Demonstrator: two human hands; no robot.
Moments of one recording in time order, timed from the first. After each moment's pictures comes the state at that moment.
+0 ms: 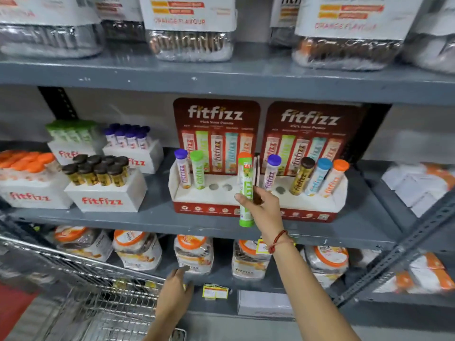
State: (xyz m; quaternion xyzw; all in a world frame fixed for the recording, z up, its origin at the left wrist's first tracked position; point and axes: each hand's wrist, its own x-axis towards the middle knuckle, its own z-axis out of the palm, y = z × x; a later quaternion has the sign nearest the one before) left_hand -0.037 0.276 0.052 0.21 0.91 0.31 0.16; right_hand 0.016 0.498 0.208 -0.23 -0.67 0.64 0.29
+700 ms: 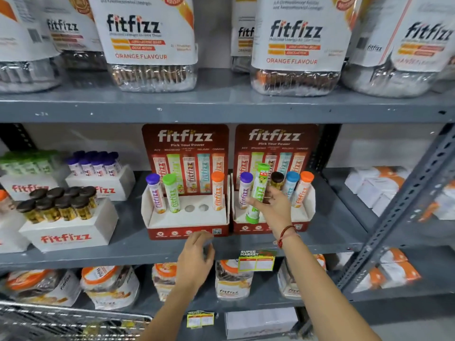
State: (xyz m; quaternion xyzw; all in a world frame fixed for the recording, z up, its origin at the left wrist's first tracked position) left_hand -0.052 0.389 0.138 0.39 0.84 0.39 0.00; right_hand 0.034 0.577 0.219 -0.32 -0.69 0.54 0.36
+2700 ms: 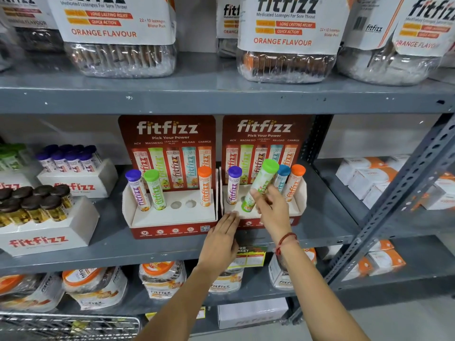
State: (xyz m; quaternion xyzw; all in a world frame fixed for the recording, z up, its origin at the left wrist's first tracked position) left_hand -0.038 0.472 0.120 0.55 0.80 0.25 0.01; right_hand 0.054 0.581 0.210 -0.28 -0.72 0.49 0.40
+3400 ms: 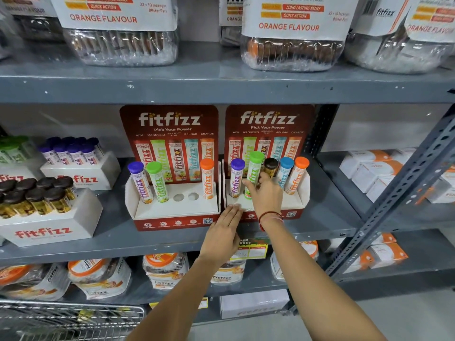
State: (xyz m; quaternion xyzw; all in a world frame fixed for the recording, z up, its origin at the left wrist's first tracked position) left_hand -0.040 0.470 0.120 0.56 0.79 0.24 0.01; right_hand 0.017 0.596 0.201 -0.41 -0.82 0.21 0.34
